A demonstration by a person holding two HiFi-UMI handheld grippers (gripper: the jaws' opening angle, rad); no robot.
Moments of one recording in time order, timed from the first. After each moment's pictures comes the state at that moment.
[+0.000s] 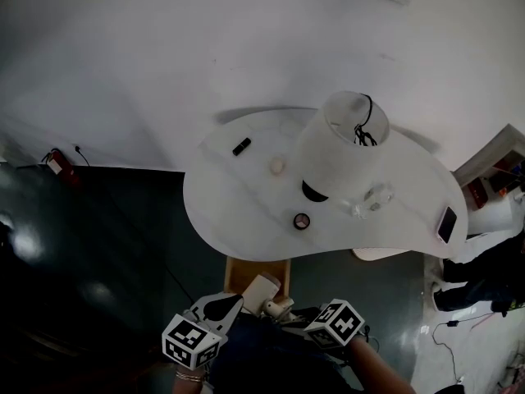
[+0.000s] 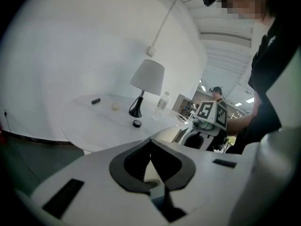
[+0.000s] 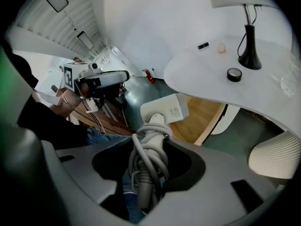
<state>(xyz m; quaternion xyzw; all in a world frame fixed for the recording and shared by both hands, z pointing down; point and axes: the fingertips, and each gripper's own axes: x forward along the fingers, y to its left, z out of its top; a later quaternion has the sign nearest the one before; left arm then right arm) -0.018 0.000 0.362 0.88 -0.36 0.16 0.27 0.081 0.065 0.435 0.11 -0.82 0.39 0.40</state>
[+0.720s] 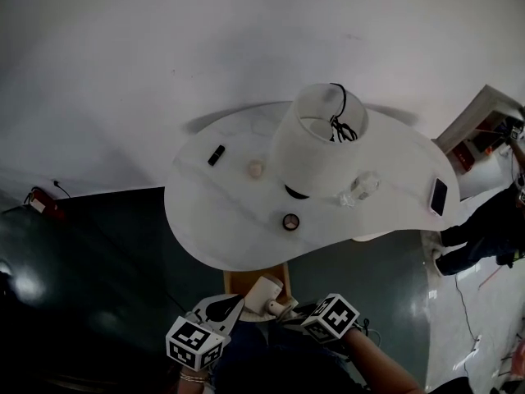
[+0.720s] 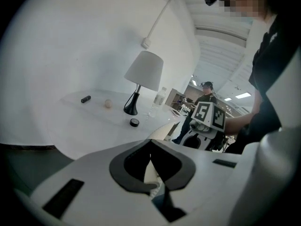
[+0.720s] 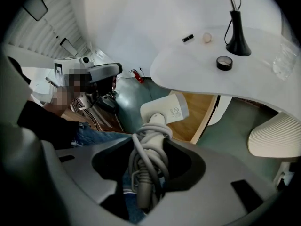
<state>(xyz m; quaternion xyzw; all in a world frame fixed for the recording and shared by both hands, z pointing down) -0.017 -0.036 0.373 0.89 -0.29 0.20 0.28 0.073 0.047 0.455 0.16 -0.78 0.45 0.40</state>
